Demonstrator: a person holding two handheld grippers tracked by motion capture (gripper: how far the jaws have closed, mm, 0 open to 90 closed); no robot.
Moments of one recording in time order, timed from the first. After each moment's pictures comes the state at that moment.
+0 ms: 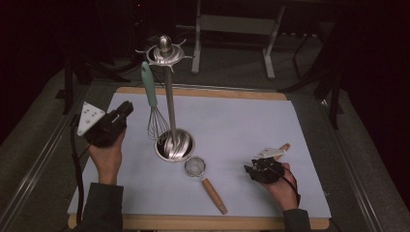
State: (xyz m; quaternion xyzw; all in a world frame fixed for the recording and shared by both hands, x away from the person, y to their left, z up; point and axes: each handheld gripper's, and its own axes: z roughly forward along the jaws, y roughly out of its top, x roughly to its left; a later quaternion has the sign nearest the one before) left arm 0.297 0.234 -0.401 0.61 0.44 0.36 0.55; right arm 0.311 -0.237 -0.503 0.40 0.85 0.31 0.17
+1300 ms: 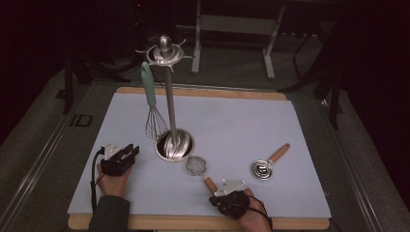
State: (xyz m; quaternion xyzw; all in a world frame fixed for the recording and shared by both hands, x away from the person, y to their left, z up) left arm 0.300 0.245 -0.538 0.68 0.53 0.28 0.43; right arm 0.229 -0.143 -0.522 0.25 0.91 0.32 0.07
